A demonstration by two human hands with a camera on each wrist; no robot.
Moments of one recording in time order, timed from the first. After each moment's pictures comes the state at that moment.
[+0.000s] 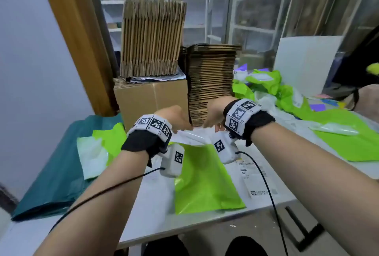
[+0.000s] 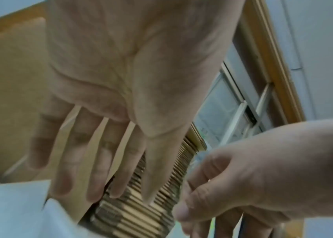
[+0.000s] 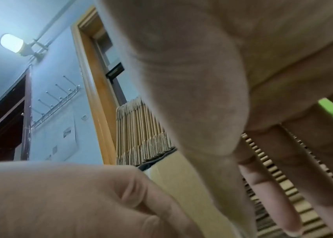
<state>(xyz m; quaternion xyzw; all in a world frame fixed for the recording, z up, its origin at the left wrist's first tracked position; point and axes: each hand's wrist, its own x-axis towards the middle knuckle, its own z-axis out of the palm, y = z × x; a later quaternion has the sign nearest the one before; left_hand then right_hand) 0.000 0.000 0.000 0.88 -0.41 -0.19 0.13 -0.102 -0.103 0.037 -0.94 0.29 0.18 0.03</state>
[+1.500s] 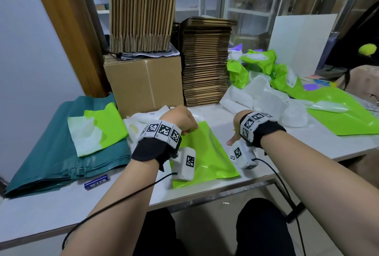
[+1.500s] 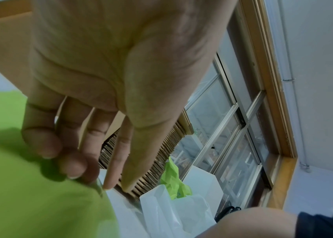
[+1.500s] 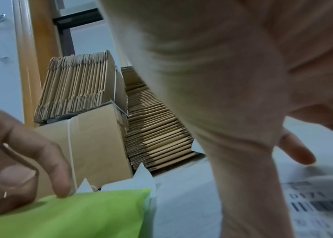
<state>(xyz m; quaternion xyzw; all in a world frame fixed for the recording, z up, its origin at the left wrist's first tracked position) -0.047 0.006 -0.057 0.87 -0.38 -0.25 0.21 -0.166 -0.149 -0.071 -0.90 0.36 0.24 0.00</state>
